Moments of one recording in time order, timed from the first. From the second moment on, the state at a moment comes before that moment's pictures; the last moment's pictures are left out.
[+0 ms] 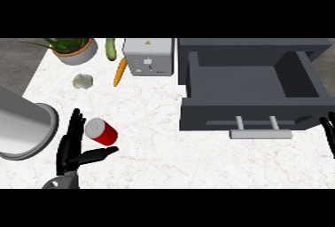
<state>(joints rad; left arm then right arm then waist) -0.10 0.08 0.17 -1.02 0.03 0.11 -0.40 0.23 -0.04 -0.25 -2.10 -0.07 0.20 0.09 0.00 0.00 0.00</state>
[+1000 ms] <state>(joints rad) -0.26 0.08 0.16 -0.84 0.05 0.12 -0.45 0.28 -0.02 -0.23 -2.15 -0.07 0.22 0.09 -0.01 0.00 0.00</state>
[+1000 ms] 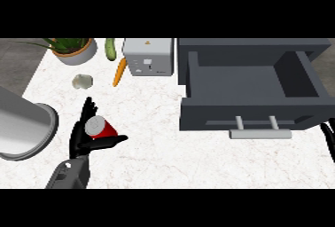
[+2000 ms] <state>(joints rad) -0.27 0.08 0.14 -0.95 0.13 0.04 -0.42 0.28 -0.02 -0.26 -2.16 -0.10 0.21 0.09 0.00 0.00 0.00</state>
